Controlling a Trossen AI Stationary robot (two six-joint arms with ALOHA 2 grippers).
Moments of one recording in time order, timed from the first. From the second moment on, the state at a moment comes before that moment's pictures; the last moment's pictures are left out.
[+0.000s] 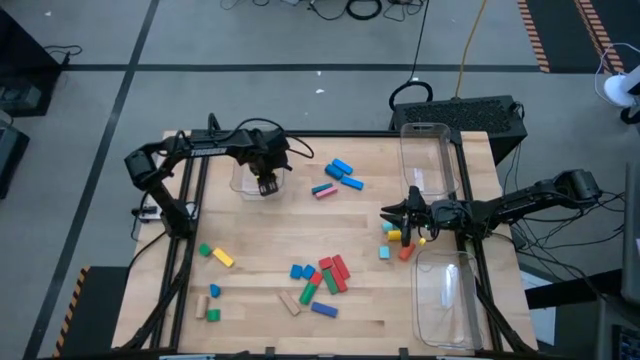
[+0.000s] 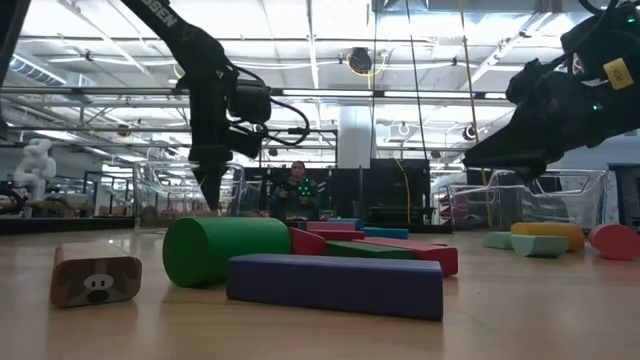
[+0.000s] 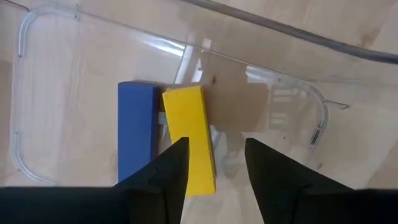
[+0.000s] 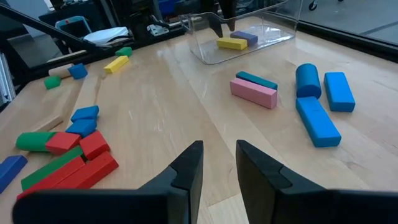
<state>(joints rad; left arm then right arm) 0.57 1.69 1.08 -0.79 -0.05 0.27 0.10 0.88 0.05 0.54 0.31 0.35</state>
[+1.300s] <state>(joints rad) 0.20 1.40 1.43 -1.56 -0.03 -0.35 0.10 0.88 0.05 0.52 0.31 0.40</state>
